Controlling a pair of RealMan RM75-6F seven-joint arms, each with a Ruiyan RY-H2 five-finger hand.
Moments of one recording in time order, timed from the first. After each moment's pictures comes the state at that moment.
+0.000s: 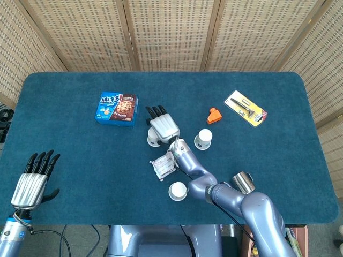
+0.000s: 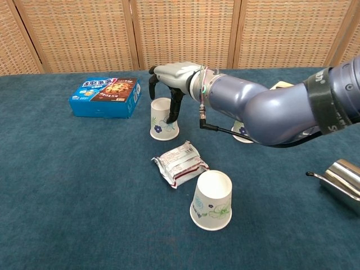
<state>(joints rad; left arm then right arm) -0.13 -1.26 0.00 -1.60 1.51 1.42 0.31 1.24 -2.00 0.36 -0.73 -1.04 0.69 -0.27</state>
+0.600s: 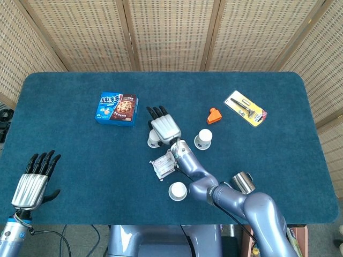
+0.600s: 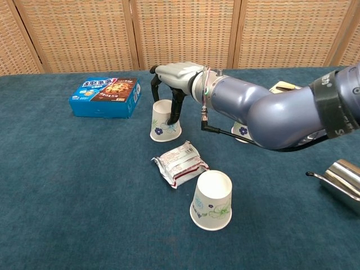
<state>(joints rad) -0.13 -1.26 0.00 -1.60 1.52 1.42 0.31 1.22 -1.99 0.36 -0.77 -1.05 0.71 -0.28</state>
